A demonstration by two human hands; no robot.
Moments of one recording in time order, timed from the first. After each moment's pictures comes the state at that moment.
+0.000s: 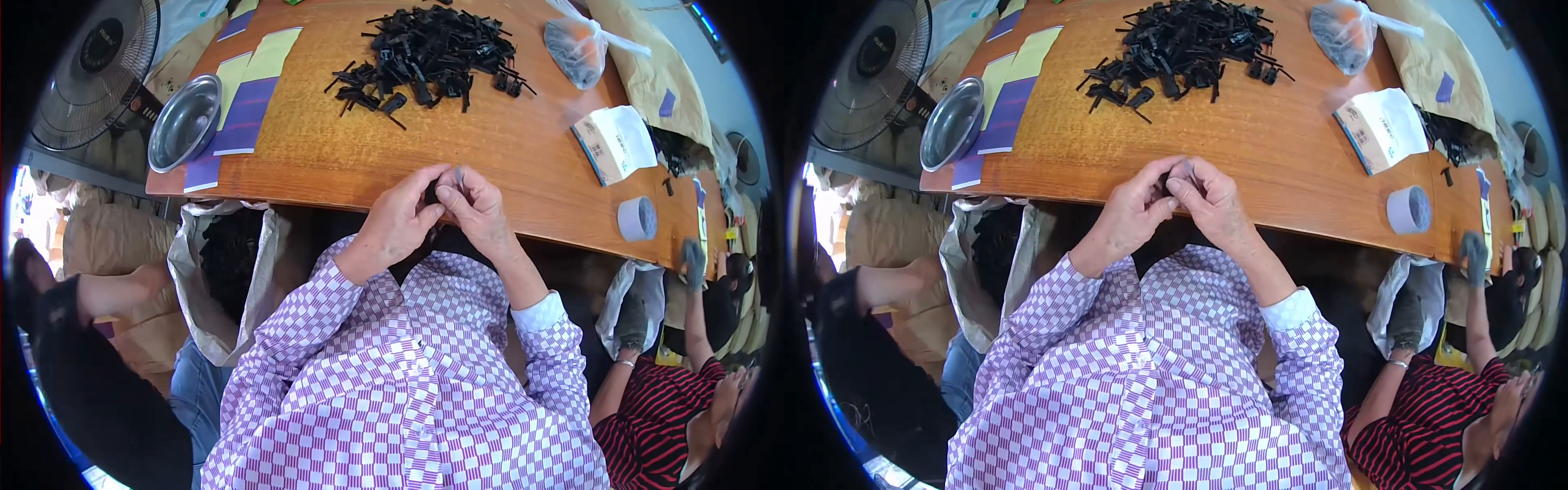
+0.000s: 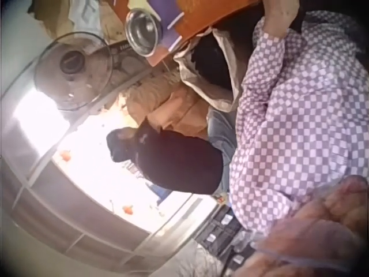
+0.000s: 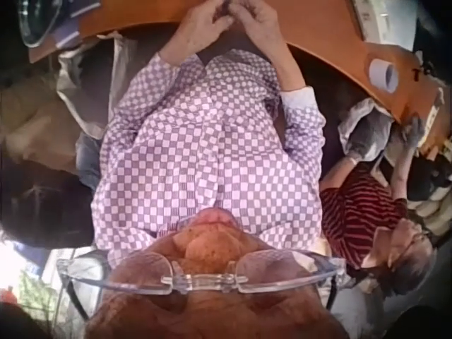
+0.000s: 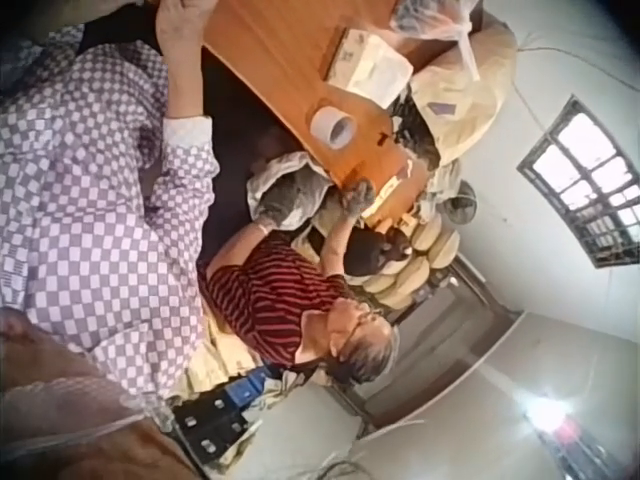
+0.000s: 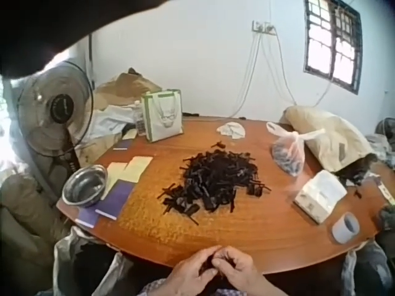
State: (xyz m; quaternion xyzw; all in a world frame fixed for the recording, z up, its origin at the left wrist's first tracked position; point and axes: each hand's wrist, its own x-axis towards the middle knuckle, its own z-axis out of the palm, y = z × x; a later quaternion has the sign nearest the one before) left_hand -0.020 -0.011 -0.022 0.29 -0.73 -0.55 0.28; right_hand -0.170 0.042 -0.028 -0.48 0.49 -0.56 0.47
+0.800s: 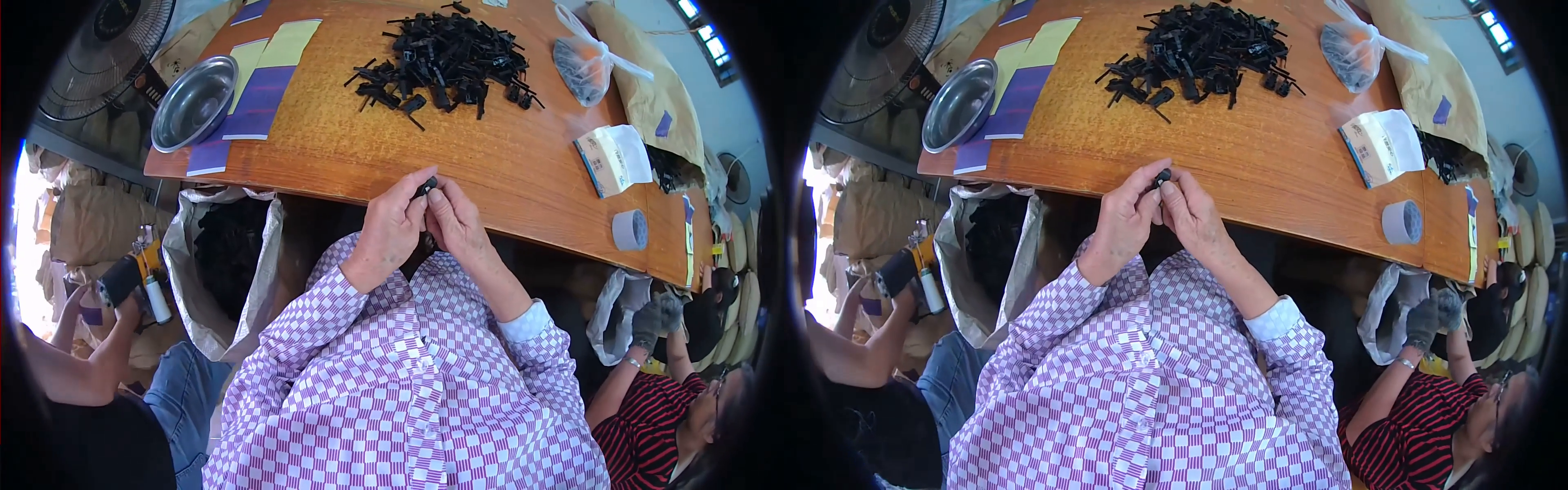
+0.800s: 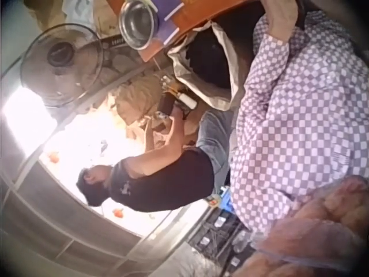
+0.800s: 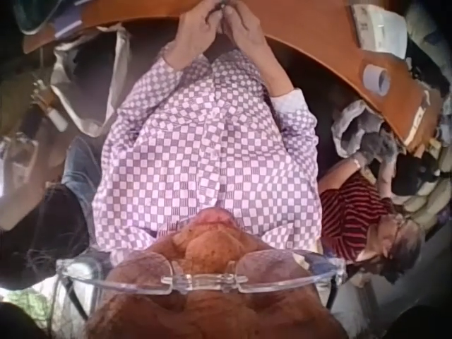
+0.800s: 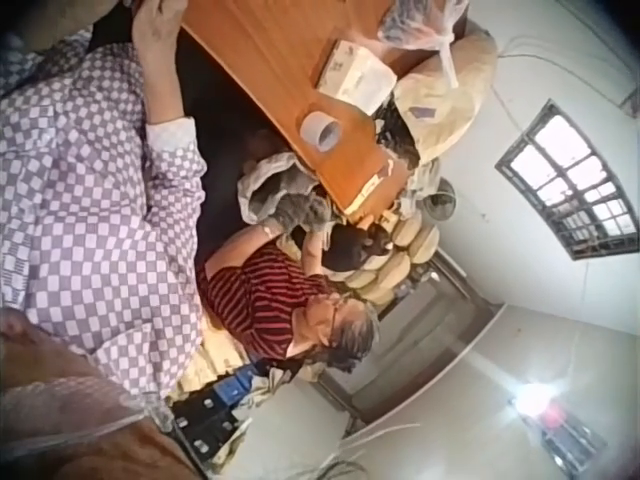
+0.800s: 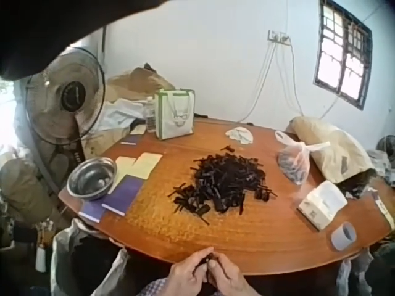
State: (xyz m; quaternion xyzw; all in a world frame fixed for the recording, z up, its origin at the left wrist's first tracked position) left_hand 0.007 0.000 -0.029 0.35 -0.67 -0.52 0.40; right_hand -0.122 0.044 -0.024 -0.47 0.52 -0.50 0.50
